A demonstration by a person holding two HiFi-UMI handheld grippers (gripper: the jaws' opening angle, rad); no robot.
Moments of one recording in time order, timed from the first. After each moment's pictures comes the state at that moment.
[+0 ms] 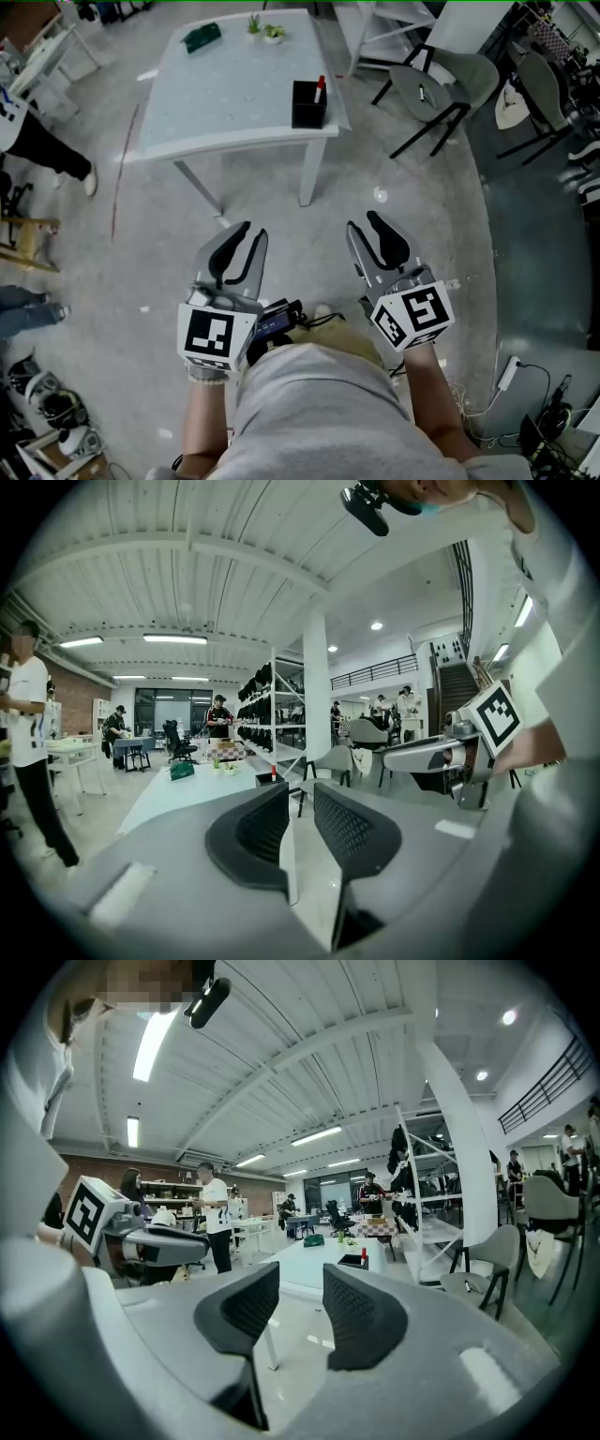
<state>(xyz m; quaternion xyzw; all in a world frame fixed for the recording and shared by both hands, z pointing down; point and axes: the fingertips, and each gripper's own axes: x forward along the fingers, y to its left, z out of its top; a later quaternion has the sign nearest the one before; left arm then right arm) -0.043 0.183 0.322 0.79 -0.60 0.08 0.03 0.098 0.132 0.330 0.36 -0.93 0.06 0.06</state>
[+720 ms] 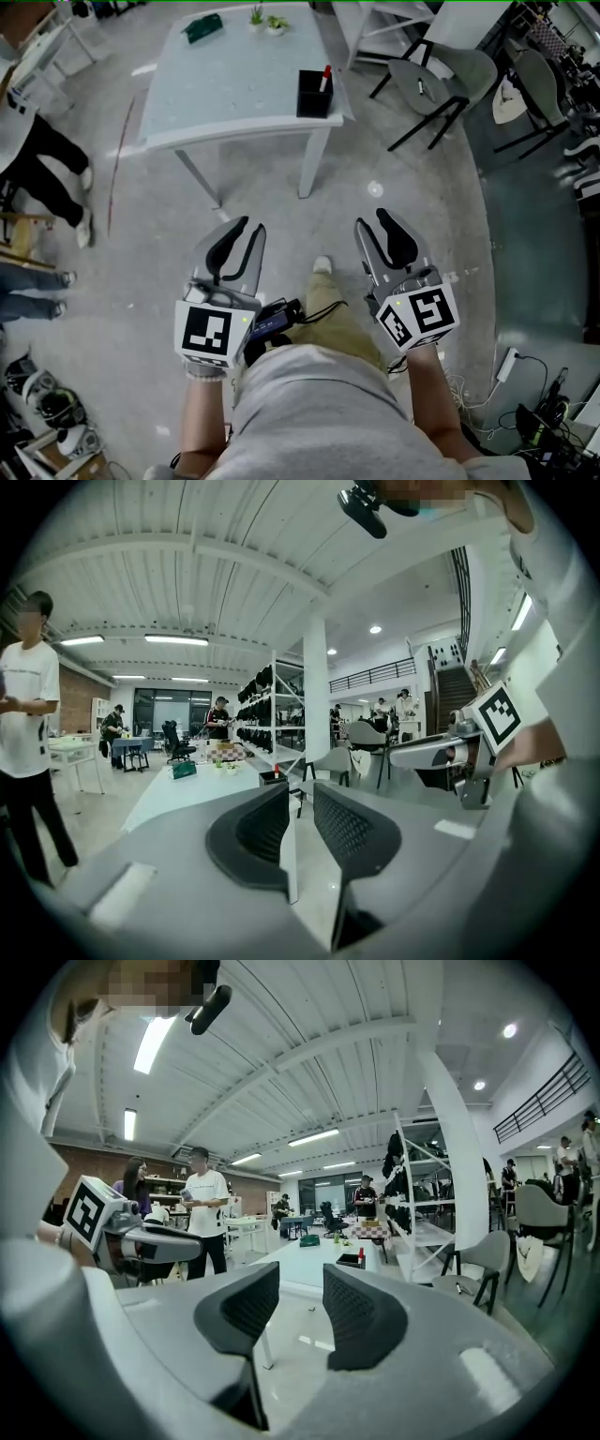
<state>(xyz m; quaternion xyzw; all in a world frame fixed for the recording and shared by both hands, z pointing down) -0.059 0.204 0.324 0.80 -0.59 0.07 0.02 0.096 0.154 0.330 0.38 -0.92 0.05 0.06</state>
